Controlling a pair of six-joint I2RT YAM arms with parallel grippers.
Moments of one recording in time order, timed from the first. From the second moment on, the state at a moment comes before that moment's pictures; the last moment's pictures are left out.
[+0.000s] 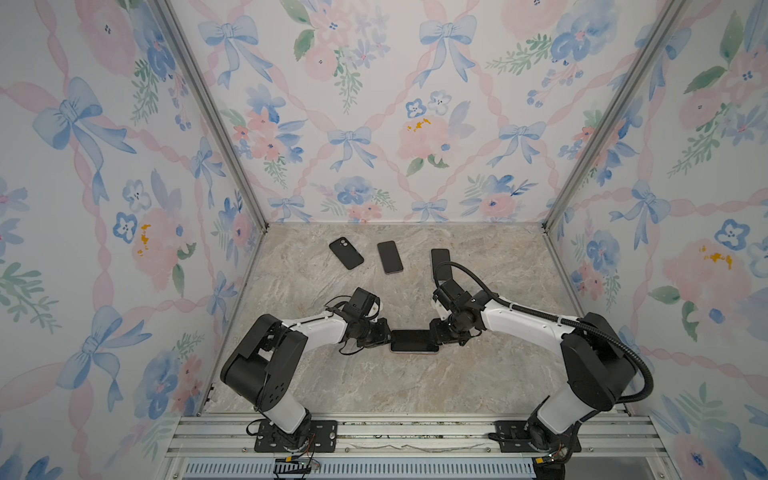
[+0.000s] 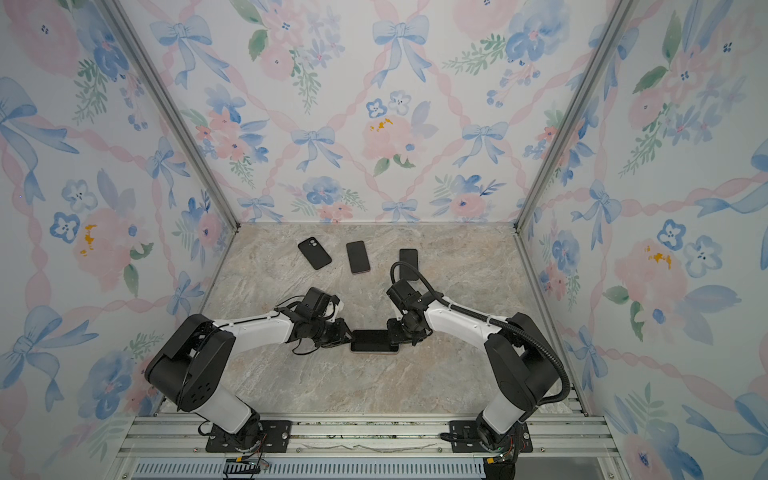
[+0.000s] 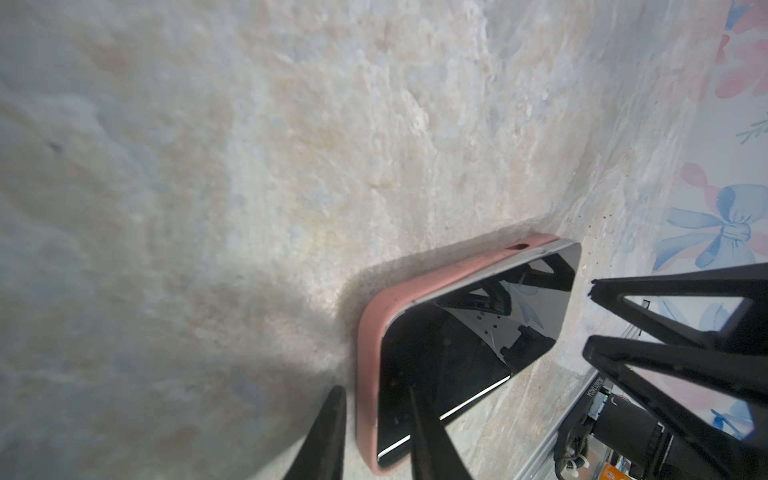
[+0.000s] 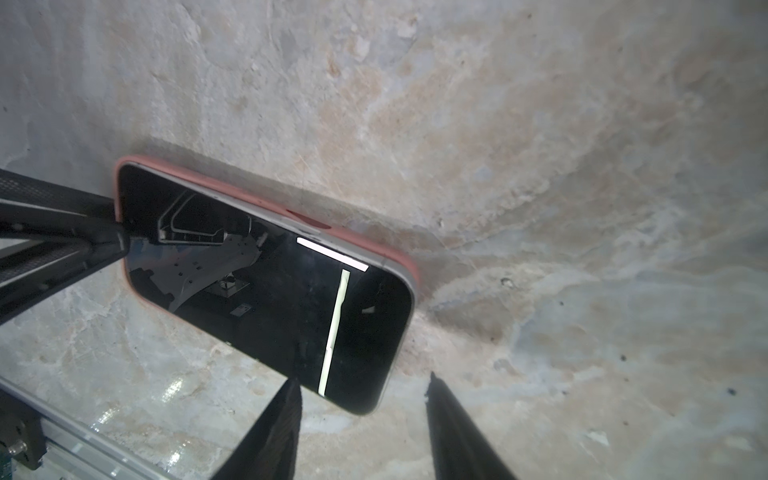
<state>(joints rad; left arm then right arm) -0.53 1.61 0.74 -0.20 0.44 -0.65 0.70 1.64 1.02 -0.67 -0.16 0.47</state>
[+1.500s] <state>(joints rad) -0.55 1.51 0.63 -0.15 0.42 -0.67 0.76 1.63 1.03 -0.70 -0.12 0.53</state>
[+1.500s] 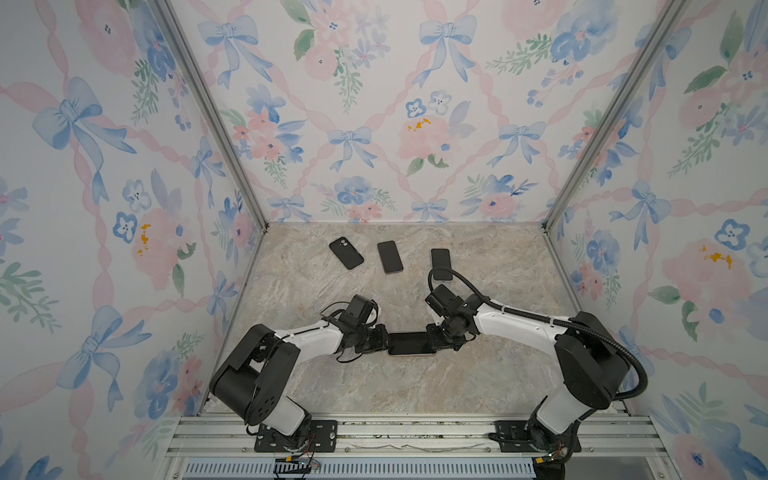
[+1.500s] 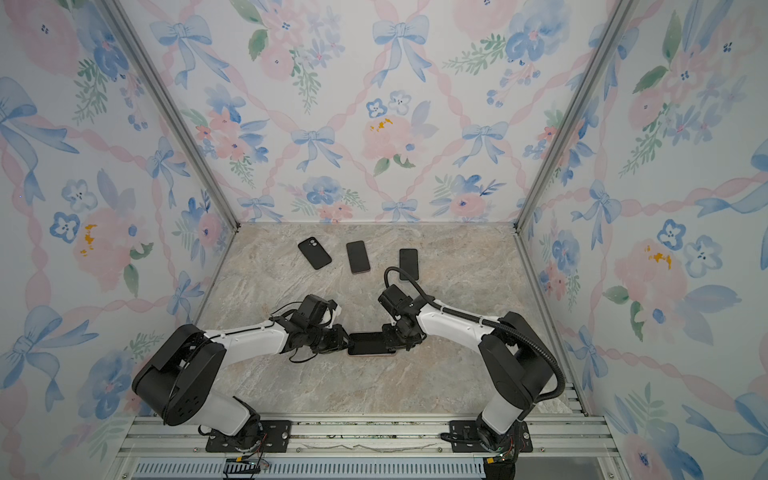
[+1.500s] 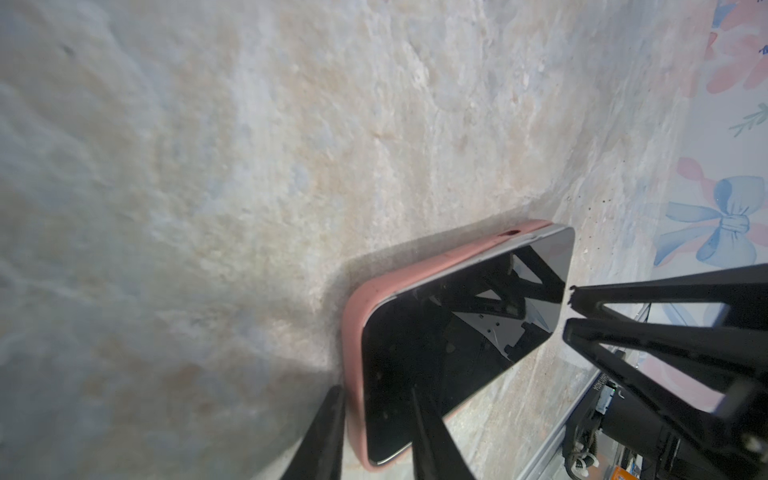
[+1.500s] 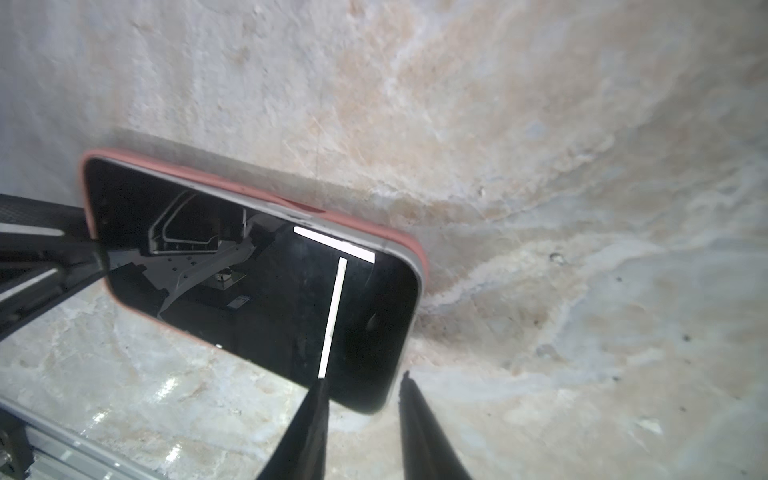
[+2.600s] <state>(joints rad) -0.54 1.48 0.55 -0.08 0.55 -0.69 0.67 1.54 0.82 -0.48 -0.32 0.48</state>
